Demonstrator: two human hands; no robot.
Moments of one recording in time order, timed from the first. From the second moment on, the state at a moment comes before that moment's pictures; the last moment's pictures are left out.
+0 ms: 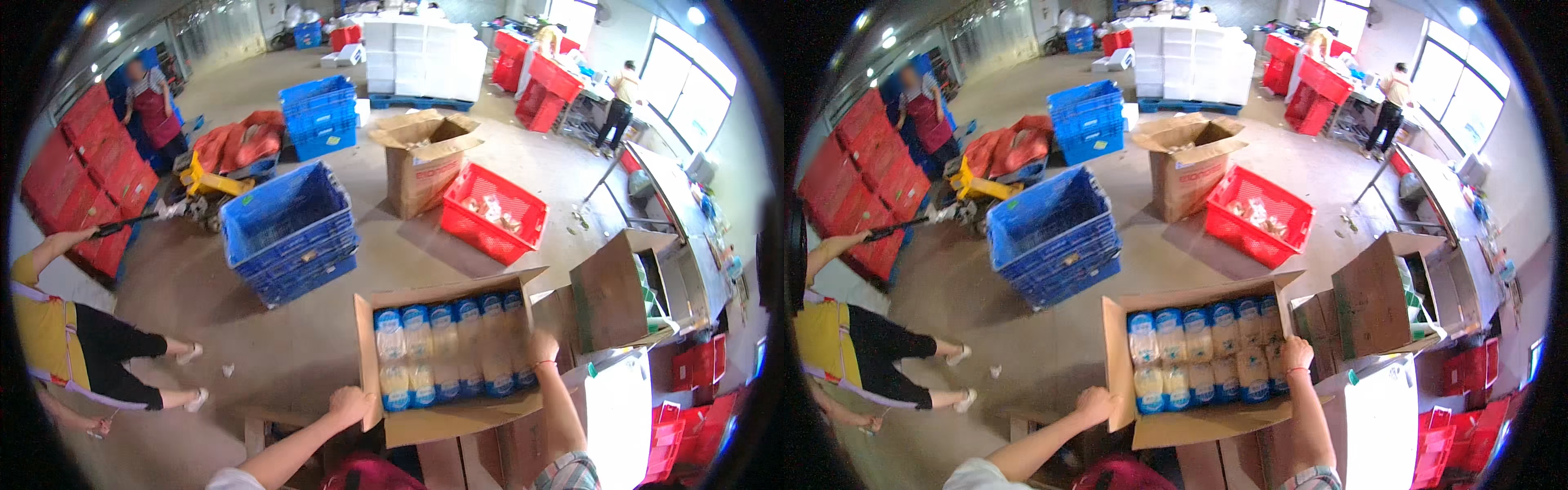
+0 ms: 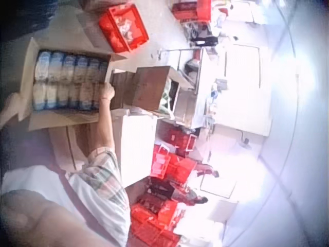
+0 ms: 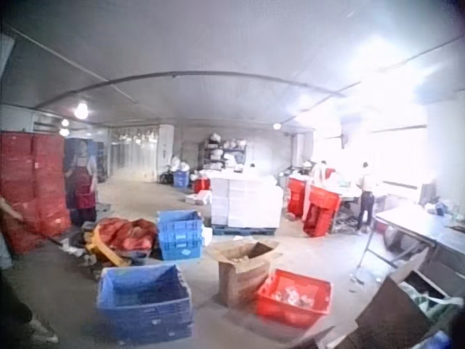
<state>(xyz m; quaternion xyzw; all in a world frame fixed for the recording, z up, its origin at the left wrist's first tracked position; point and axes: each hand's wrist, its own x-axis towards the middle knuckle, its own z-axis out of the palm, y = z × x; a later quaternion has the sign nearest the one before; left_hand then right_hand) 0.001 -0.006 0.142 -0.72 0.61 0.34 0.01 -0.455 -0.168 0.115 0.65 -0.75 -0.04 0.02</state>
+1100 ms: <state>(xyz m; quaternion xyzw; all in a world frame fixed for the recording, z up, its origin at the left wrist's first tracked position) 0.055 0.154 0.083 -0.76 0.44 0.44 -0.19 -0.387 0.040 0.049 0.79 -0.57 -0.04 -0.23</state>
